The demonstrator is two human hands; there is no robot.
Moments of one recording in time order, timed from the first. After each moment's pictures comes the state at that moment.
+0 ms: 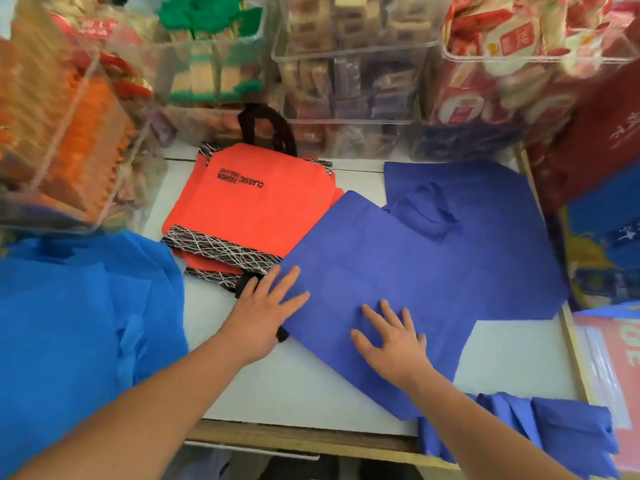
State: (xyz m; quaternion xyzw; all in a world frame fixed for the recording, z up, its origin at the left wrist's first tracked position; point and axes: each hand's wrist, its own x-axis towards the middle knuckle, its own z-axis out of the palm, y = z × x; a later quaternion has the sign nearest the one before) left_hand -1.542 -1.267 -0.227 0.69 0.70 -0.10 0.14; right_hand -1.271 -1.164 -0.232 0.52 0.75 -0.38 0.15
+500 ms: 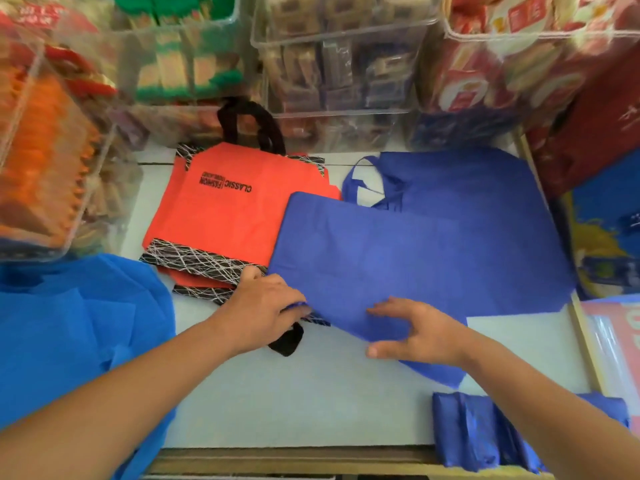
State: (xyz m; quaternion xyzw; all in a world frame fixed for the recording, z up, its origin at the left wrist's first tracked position) left_hand -1.573 -1.221 -0.206 0.73 0.65 0.13 0.15; right_hand -1.275 -1.097 -0.180 0.40 0.77 -0.45 0.18
